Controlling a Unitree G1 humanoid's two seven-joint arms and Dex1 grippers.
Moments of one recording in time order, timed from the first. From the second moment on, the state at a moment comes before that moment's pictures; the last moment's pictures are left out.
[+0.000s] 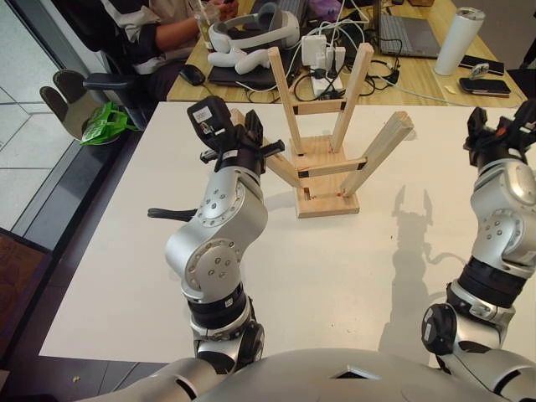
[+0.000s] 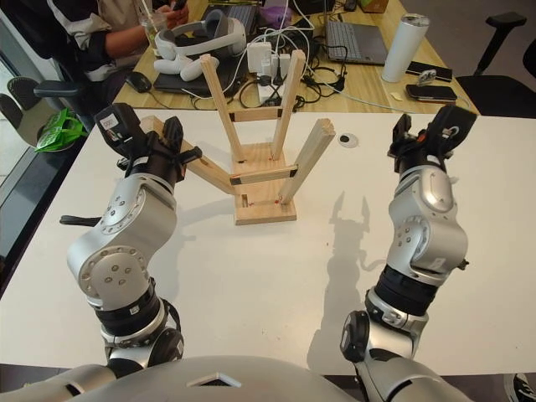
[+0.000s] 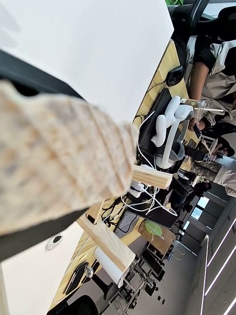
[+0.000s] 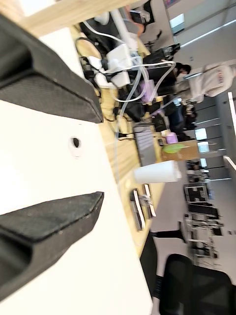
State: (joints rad) left arm -0.35 -0.12 0.03 -0.68 -0.61 0.97 0.69; right arm -0.37 -0.12 -0.41 -0.35 0.23 0.82 -0.10
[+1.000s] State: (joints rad) left arm -0.30 -0.08 -0.11 -0.61 -0.56 0.90 0.70; right arm -0.37 -0.08 -0.34 -0.47 0.25 0.90 -0.12
